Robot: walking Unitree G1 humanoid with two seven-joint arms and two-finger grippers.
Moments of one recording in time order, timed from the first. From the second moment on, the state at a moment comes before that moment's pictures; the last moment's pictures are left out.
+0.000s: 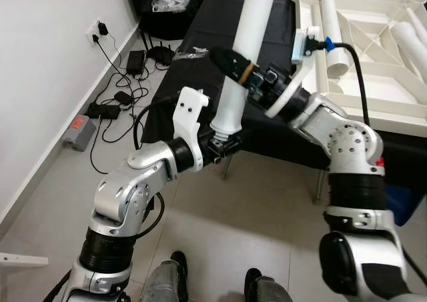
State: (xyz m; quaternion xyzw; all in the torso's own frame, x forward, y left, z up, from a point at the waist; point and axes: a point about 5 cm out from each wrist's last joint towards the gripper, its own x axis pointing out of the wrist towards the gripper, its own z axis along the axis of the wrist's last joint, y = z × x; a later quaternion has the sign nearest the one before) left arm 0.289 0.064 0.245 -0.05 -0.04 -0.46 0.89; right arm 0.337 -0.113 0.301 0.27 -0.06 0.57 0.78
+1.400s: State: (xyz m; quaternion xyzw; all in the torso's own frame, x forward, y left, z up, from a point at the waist) left arm 0.265 0.062 0.220 -0.08 0.04 -0.51 0.86; right arm 0.333 -0.125 0.280 0.14 0.03 0.69 0.71
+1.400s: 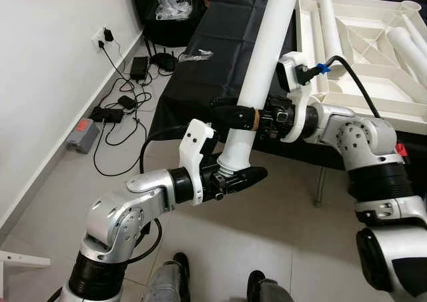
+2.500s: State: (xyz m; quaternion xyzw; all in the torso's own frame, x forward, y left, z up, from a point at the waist) left arm 0.289 0.074 0.231 0.00 0.02 -0.38 0.93; right arm 0.383 -0.177 0.293 0.10 -0.01 0.44 0.89
